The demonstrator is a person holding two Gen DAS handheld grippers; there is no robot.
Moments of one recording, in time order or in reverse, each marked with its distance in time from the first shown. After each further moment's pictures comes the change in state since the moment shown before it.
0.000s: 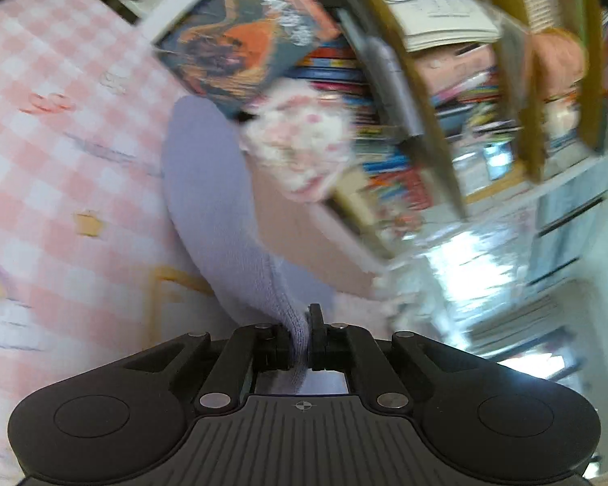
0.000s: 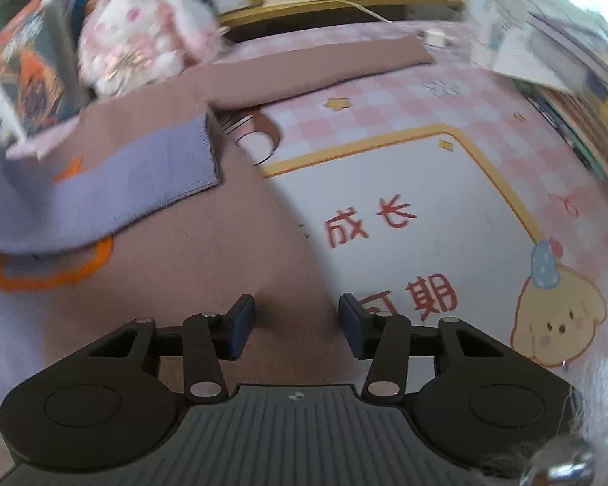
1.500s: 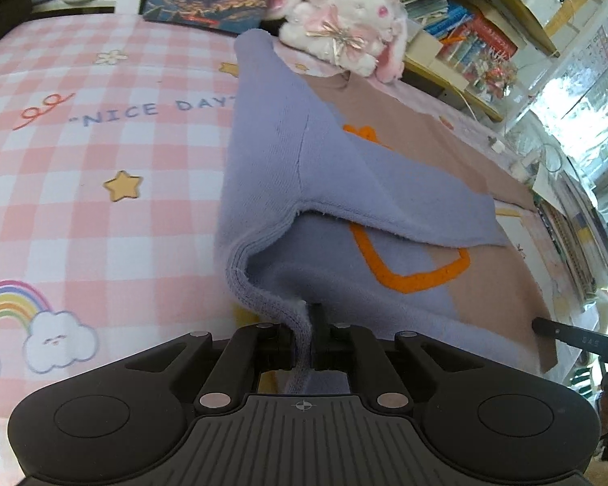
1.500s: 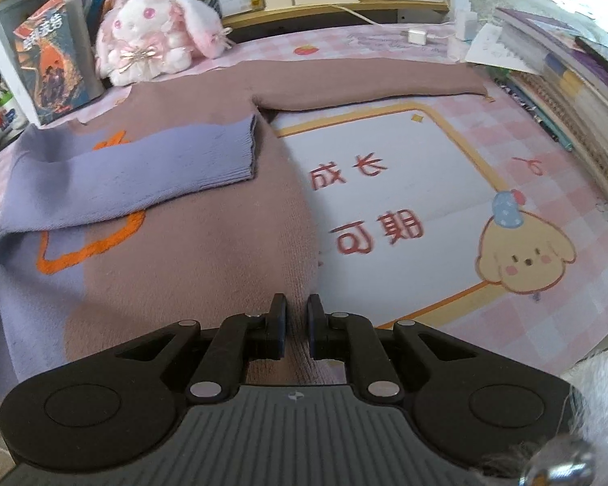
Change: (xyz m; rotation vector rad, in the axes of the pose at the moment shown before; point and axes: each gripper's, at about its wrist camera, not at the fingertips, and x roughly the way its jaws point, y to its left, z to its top) left arm 0.084 -0.010 -0.043 0.377 0.211 0.332; right arm -0.044 -0.011 -0.052 0.062 -0.037 -0.033
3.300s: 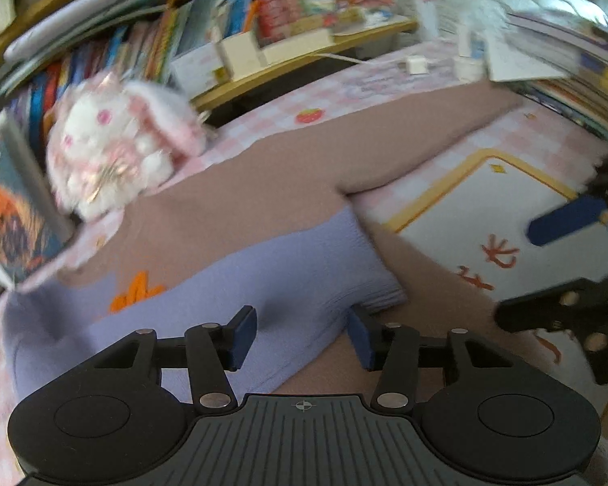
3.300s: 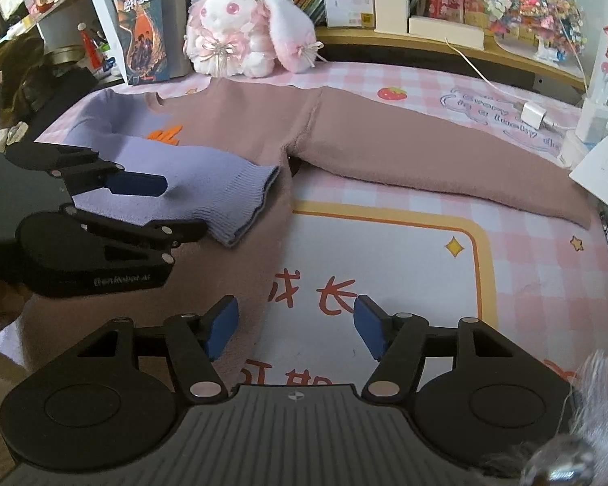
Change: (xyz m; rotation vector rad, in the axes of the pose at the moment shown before) left arm 0.160 -0.280 0.022 0.651 -0.091 0.373; right arm 0.053 -0.074 0.091 -0.382 0.015 0.327
